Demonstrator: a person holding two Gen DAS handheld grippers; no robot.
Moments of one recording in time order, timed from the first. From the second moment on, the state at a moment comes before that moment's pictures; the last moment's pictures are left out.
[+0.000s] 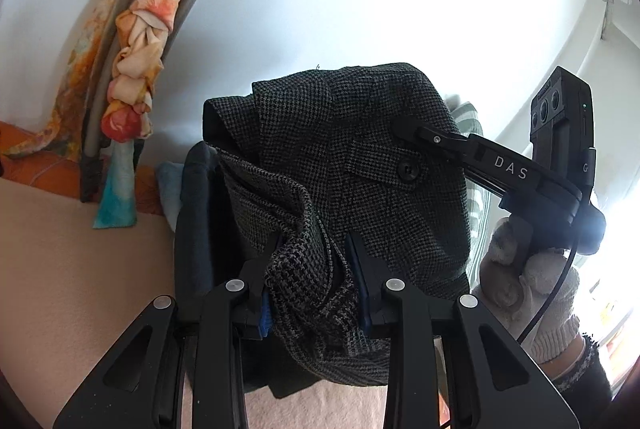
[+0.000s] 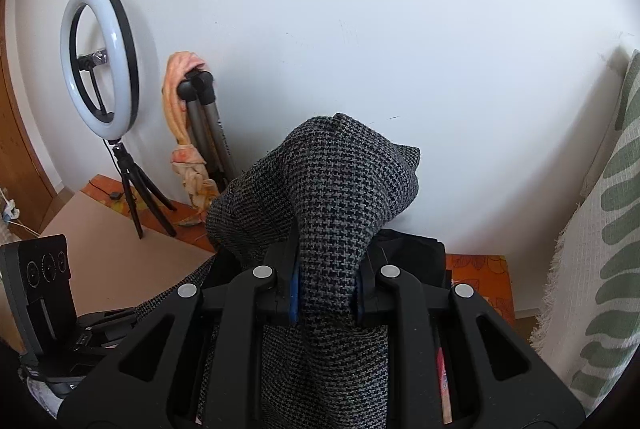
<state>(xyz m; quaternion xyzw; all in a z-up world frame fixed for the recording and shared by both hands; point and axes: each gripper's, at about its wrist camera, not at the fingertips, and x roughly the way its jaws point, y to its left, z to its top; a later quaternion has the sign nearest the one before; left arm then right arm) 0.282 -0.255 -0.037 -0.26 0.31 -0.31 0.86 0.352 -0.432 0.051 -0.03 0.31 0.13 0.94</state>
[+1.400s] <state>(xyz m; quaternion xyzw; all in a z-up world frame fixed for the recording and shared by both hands) 0.262 -0.233 -0.071 -0.17 0.37 -0.26 0.88 0.328 -0.518 -0.074 0.00 0.40 -0.05 0.92</state>
